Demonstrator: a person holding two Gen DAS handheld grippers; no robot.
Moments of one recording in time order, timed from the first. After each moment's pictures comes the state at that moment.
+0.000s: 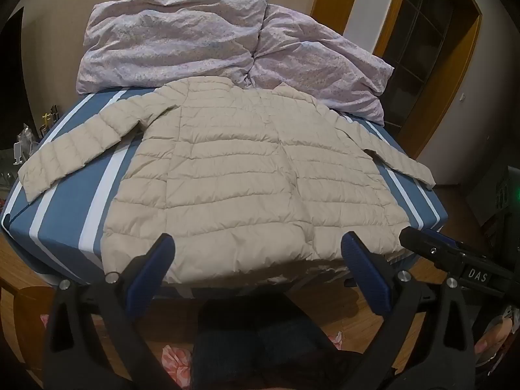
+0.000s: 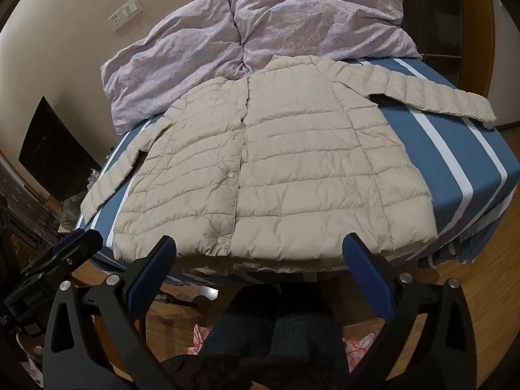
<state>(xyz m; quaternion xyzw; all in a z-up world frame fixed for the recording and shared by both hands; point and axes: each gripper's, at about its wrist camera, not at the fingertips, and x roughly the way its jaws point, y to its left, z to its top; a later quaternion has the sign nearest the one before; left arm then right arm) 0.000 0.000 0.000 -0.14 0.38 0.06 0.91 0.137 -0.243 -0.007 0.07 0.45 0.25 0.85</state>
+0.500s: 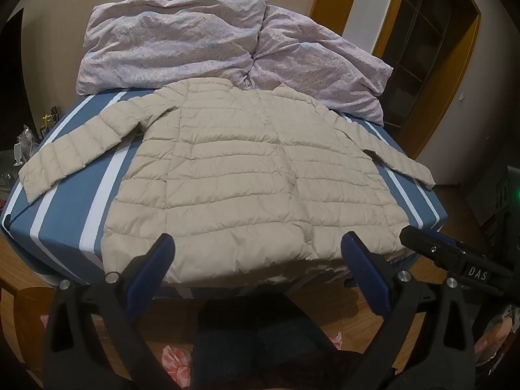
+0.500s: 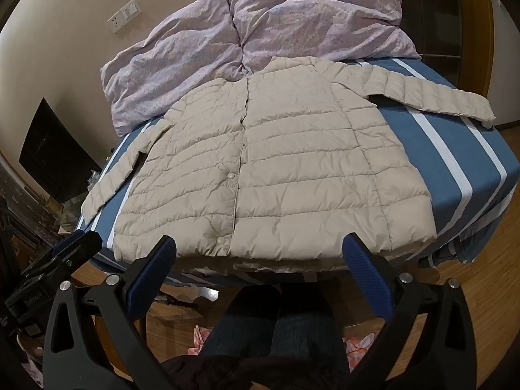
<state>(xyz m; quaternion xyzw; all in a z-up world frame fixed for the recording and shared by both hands) 0.000 0.000 0.000 -0.14 0.37 0.06 0.92 0.137 -0.244 -0.008 0.06 0.45 0.25 0.86</state>
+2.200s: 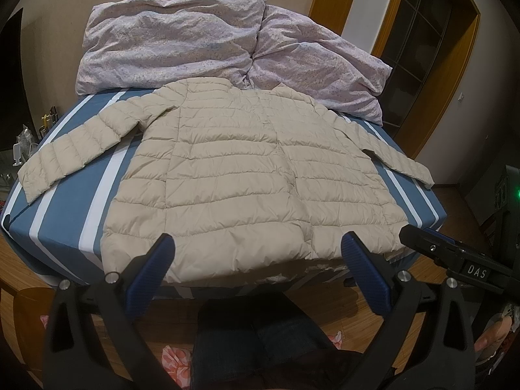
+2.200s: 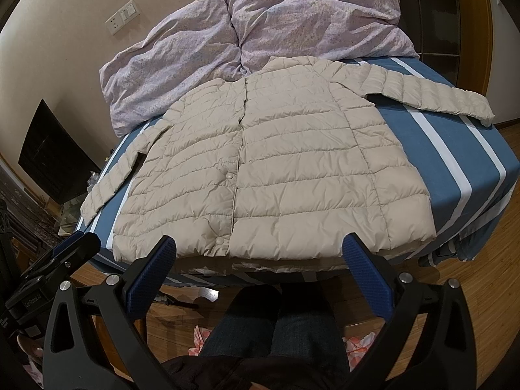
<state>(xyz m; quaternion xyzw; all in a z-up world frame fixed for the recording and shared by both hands) 0.000 0.000 0.000 -0.14 0.37 0.06 0.92 0.137 -0.245 -0.008 0.07 0.45 0.25 0.86</state>
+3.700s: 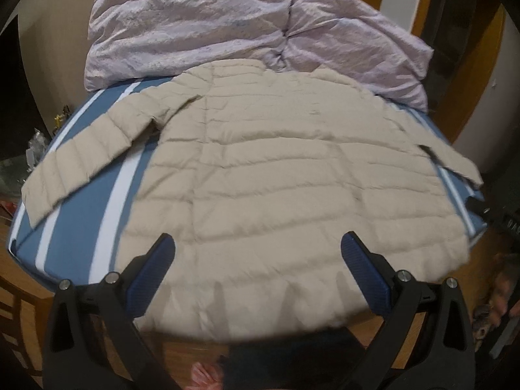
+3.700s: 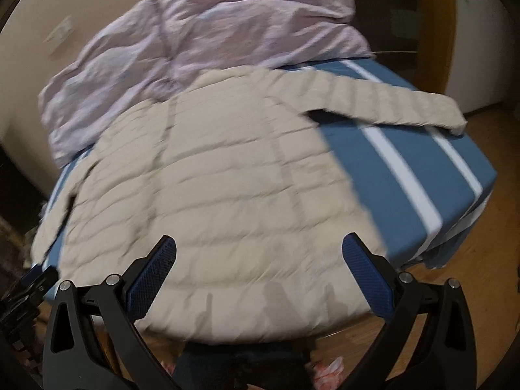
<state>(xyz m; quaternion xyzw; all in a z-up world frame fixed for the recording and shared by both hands) 0.086 0.047 -0.041 -0.10 0.42 0.12 0.89 0.247 -0.280 -0.034 0.06 0.45 0.11 0.88</state>
